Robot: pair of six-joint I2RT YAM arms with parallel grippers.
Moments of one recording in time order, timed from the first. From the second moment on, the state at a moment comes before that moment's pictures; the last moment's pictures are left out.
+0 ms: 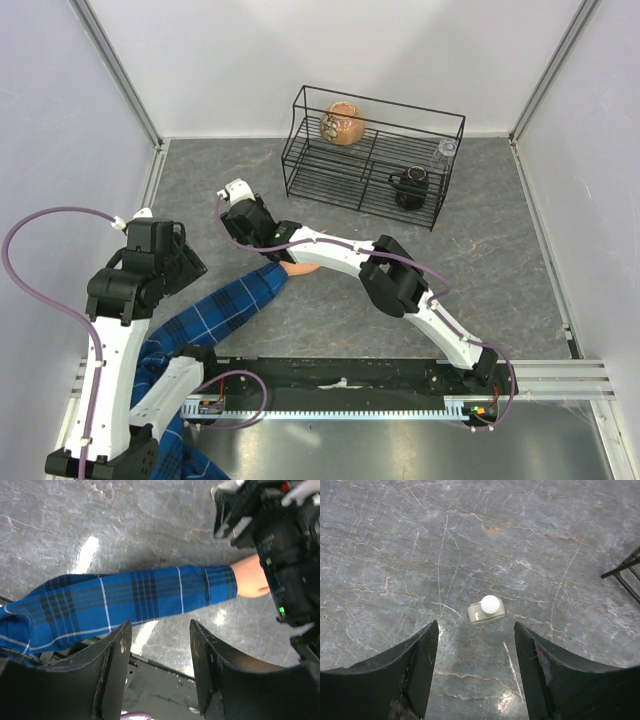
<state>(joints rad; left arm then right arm) -0.13 0.80 1.18 -1.27 -0.23 -0.68 1.05 2.45 2.09 -0.17 0.43 0.19</state>
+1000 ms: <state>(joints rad) -0.13 0.75 1.26 -1.35 -0.11 -0.60 1.04 2.57 2.15 -0.04 0.47 0.12</state>
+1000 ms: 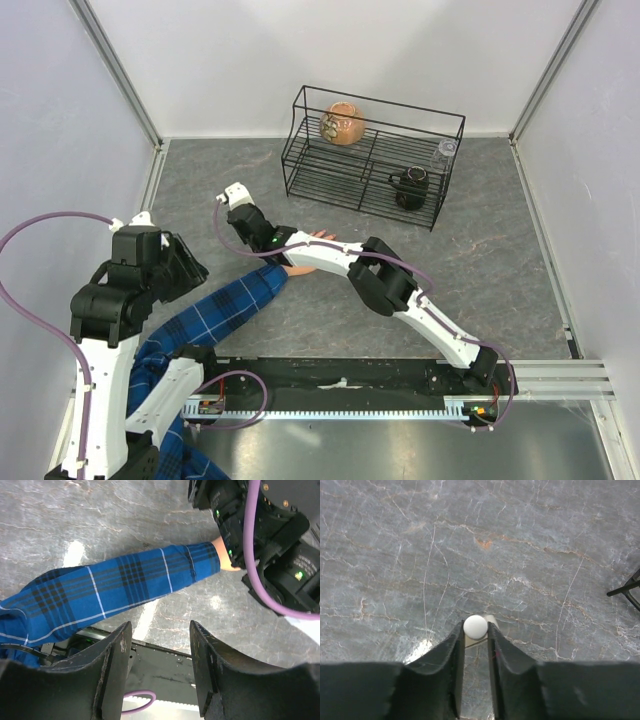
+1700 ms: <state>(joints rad) -0.13 0.75 1.25 -1.17 0.16 -0.53 1.01 2.20 1.82 -0.11 0.33 0.15</state>
